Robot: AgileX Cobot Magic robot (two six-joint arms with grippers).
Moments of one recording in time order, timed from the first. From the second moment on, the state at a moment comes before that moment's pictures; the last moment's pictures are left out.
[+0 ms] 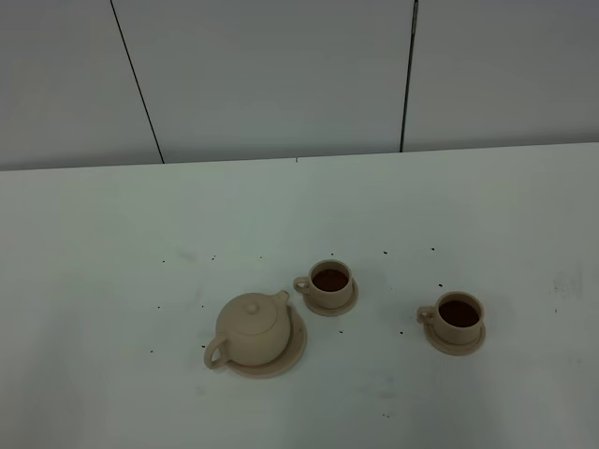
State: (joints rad) left arm -0.43 0.26 -0.60 0.49 1.19 -0.30; right arm 0.18 -0.01 -0.49 0.03 1.06 0.08
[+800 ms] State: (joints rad) left arm -0.29 0.24 -0.56 0.39 1.19 -0.37; right arm 0.18 -0.01 -0.49 0.03 1.06 0.08
